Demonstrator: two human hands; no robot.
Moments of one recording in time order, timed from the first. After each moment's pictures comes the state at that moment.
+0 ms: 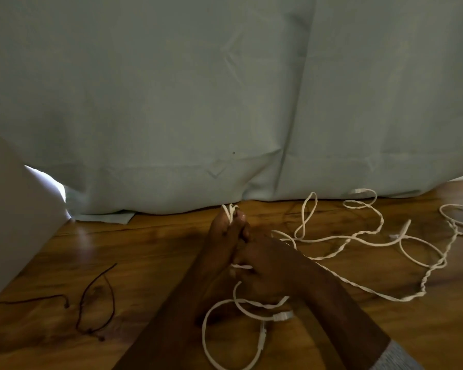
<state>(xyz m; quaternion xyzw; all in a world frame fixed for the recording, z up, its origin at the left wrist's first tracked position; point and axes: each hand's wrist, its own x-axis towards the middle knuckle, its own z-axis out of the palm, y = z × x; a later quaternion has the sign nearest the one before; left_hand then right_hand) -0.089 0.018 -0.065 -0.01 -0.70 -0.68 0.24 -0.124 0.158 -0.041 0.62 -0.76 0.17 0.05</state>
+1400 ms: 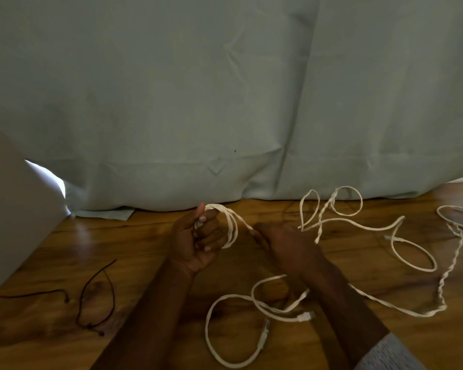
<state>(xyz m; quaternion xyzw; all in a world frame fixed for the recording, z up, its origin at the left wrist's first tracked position) -0.088 -0.034 -0.070 -0.27 -0.24 -0.93 -0.10 -0.158 0.170 -0.058 0.44 -0.87 0.19 0.10</state>
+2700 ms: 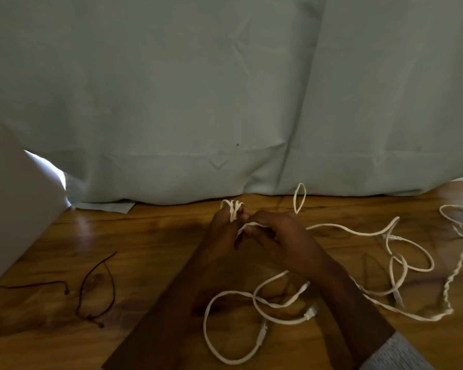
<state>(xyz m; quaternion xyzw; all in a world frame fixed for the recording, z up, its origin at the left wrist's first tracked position) -0.095 0.011 -0.068 0.03 -0.73 -0.65 0.20 -0.140 0.170 -0.038 0.55 -0.73 0.39 0.10</state>
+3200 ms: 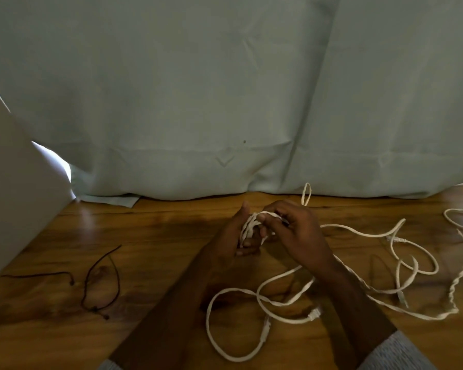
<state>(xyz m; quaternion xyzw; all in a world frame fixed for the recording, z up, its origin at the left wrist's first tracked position) -0.091 0.016 -0.073 -0.07 -0.61 -0.79 -0.01 -0.156 0.168 -0.050 0.48 -0.72 0.47 0.18</state>
